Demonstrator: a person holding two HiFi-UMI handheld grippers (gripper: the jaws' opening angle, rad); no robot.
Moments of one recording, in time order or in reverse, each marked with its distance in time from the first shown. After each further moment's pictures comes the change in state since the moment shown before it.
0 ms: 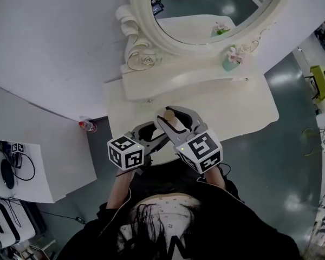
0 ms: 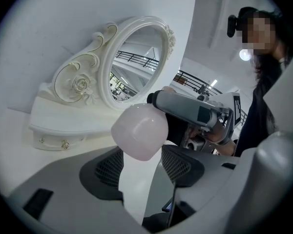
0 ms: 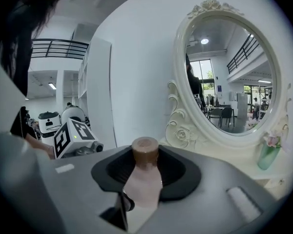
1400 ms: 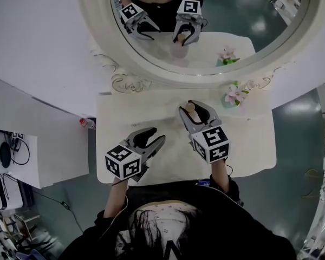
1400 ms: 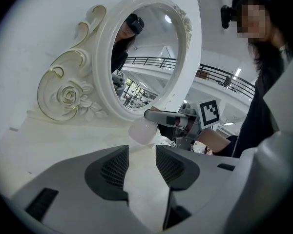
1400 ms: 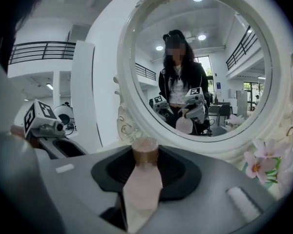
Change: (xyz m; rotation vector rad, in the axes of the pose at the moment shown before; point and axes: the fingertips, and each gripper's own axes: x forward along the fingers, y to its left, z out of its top) left arm 0.107 0.040 0.067 0.006 -0.042 0.314; right arm 0.017 -0.235 -0.017 0.012 0.029 0.003
